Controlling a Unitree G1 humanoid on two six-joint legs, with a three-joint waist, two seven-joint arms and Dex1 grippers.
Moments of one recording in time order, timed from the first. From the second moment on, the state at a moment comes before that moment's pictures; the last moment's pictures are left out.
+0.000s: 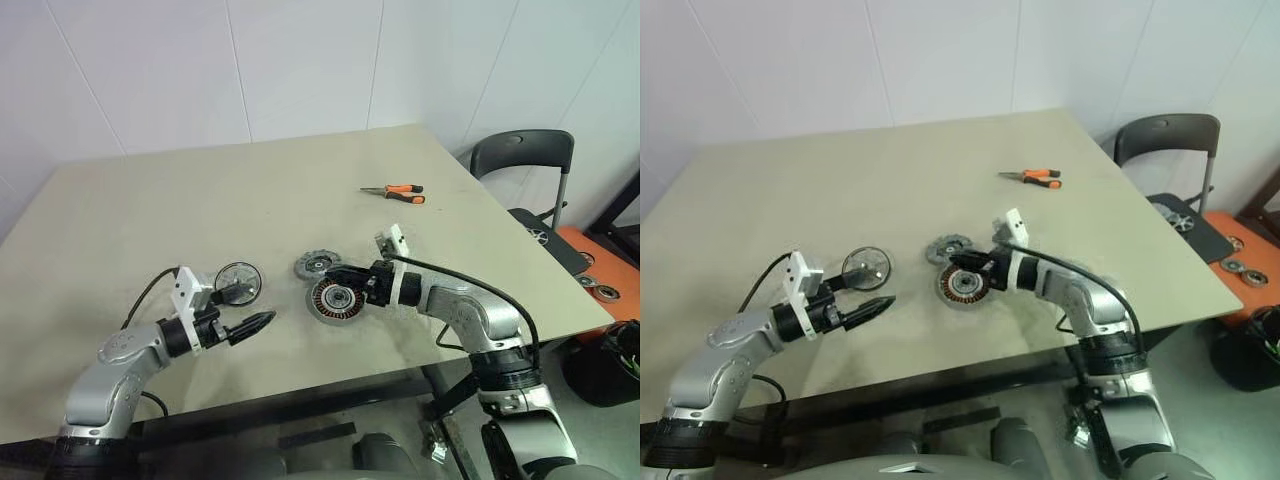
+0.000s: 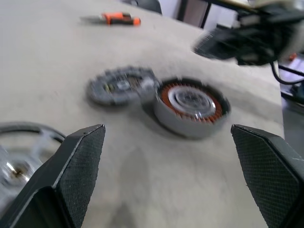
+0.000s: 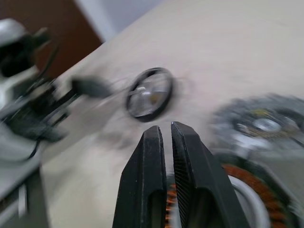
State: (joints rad) left arm -0.01 0.54 0.11 -0.19 -0.56 0.41 -0.89; right arm -0.47 -0.34 0.10 -0.01 0.51 0.81 0.87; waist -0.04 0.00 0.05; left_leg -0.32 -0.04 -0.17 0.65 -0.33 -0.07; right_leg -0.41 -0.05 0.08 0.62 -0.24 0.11
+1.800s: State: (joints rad) left arm -0.12 0.60 0.32 0.18 -0.64 0.60 -0.85; right arm -0.82 -0.07 0.42 0.60 -0.16 -0.11 0.85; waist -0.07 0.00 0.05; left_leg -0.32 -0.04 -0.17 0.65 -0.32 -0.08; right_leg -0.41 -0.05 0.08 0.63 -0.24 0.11
